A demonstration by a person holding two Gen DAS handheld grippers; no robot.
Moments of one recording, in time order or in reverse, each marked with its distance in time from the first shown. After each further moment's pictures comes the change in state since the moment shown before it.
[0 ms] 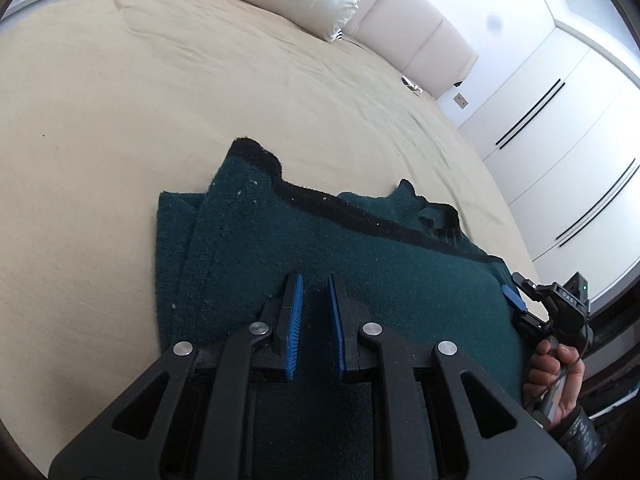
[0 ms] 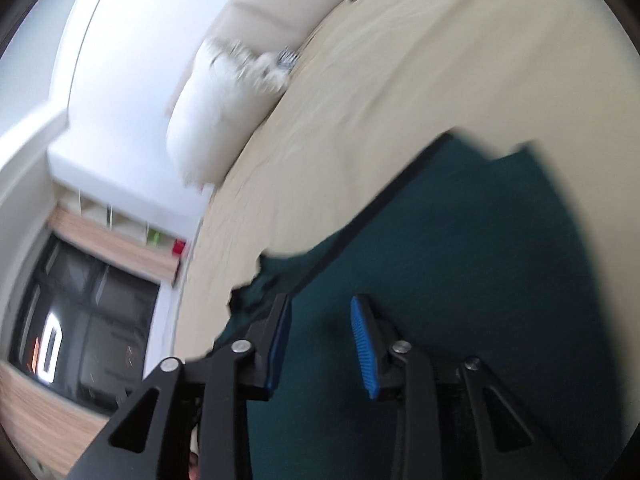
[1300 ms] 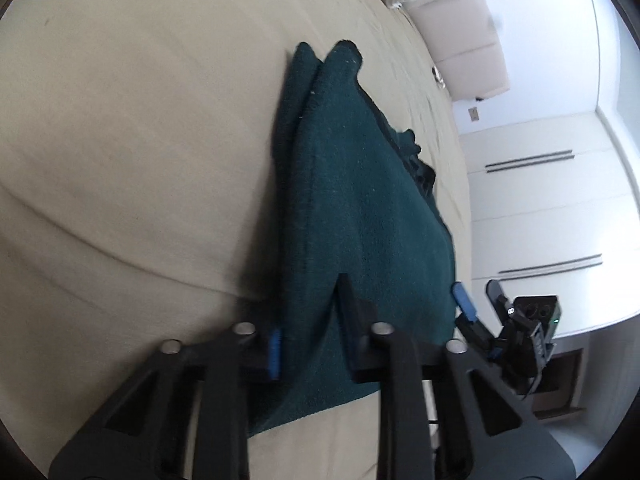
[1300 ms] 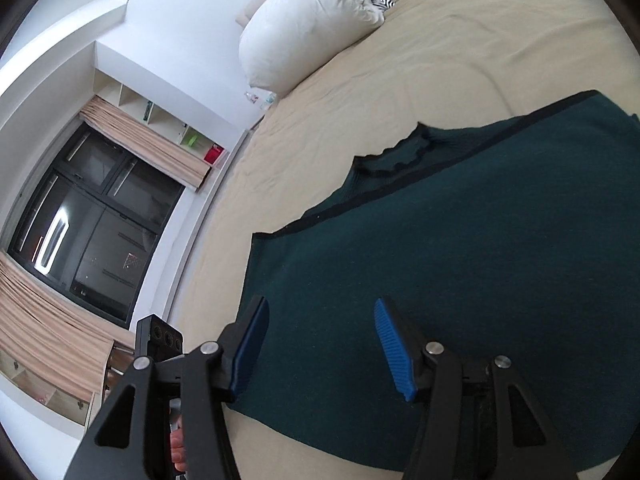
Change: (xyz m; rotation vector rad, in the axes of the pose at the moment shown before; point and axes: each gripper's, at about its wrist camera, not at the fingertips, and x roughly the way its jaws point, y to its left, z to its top) left arm -0.068 0.044 -0.081 -0.426 0.226 -0.182; right arm 0.020 0.139 -0.129 -0.358 0.311 0.048
